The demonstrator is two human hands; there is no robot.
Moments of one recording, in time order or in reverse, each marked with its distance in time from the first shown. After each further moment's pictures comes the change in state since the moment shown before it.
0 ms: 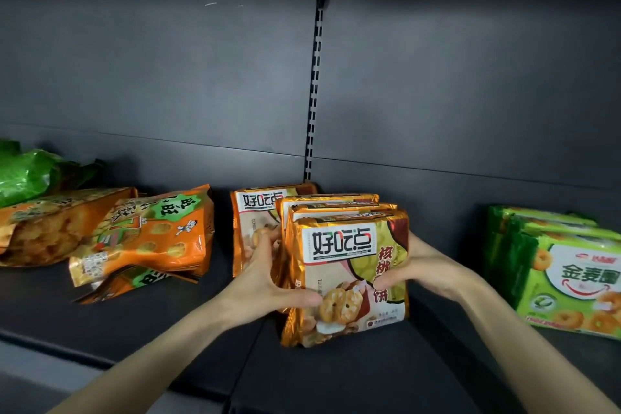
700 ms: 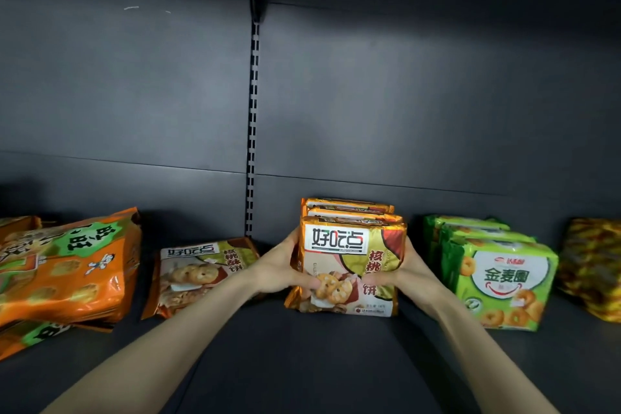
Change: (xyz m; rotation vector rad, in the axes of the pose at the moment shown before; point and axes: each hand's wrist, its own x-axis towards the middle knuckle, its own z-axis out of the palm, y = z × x) left_hand 0.122 0.017 0.058 0.149 -0.255 -0.030; right_hand -0.022 0.037 -0.053 -0.022 0.526 0.055
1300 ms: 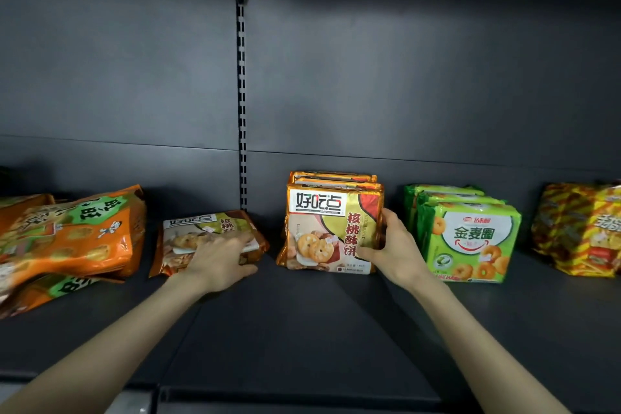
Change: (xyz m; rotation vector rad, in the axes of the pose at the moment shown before) left_hand -0.072 -0.023 -0.009 0.905 0.239 -0.180; right_hand -0.050 -0.011 0.012 -0.420 0.212 -0.112
